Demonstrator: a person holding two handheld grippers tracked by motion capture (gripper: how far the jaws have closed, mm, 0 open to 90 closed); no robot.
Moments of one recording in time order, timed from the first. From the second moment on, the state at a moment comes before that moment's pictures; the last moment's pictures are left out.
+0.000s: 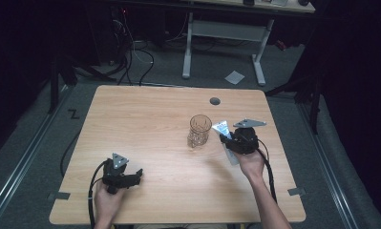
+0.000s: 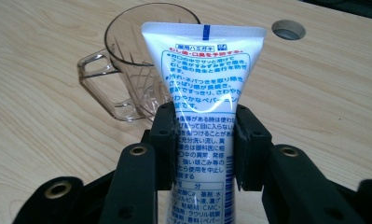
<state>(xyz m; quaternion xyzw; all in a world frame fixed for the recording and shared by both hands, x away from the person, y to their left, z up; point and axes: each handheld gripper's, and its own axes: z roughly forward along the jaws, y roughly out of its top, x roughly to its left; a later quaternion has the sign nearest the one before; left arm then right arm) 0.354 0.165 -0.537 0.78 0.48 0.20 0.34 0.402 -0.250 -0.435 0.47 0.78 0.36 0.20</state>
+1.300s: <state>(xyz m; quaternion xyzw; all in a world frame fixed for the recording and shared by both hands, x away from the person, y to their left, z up) 0.354 0.165 -0.537 0.78 0.48 0.20 0.34 0.398 -0.226 -0.413 0.43 0.77 0.42 0.21</state>
